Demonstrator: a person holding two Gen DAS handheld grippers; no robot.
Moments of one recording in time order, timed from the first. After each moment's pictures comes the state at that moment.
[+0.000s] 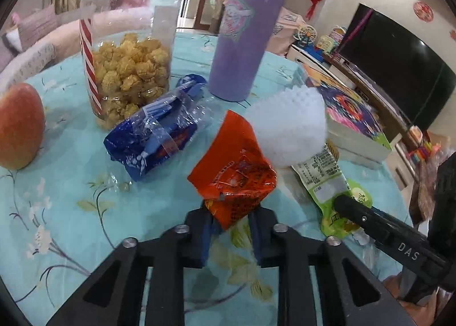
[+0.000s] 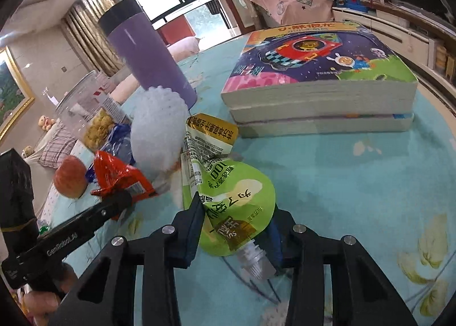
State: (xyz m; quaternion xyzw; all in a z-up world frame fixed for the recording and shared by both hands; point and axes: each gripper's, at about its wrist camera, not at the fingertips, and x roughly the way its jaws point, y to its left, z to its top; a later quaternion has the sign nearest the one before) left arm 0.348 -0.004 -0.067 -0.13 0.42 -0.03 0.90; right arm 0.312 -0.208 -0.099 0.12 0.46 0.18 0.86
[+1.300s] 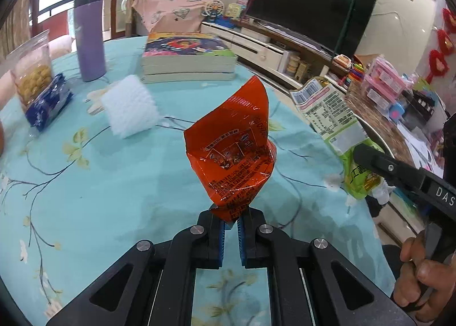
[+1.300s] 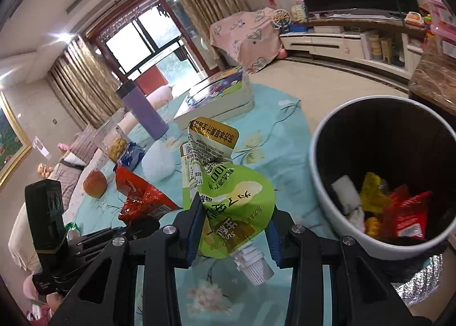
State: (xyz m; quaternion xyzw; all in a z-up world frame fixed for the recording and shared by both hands) left arm 0.206 -0.139 -0.028 -0.02 0.42 -0.21 0.88; right arm 0.122 -0.355 -0.036 0.20 0.37 0.09 0.90
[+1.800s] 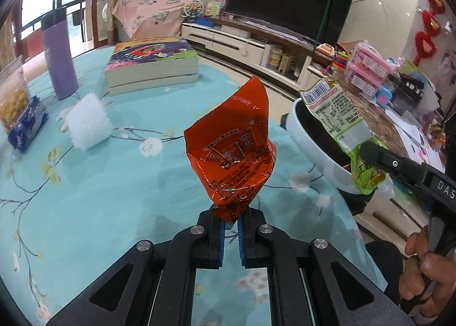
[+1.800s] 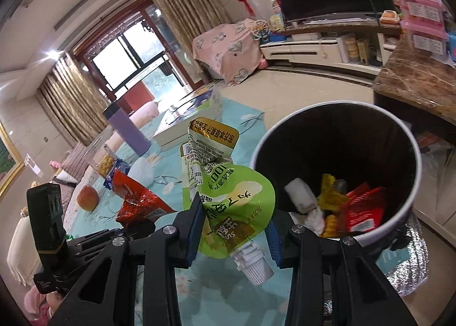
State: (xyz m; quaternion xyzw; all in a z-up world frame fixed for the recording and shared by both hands) left arm 0.202 -0.179 -0.021 0.01 0.42 -0.24 0.88; right arm 0.093 -0.402 -0.029 0.22 0.36 0.04 0.91
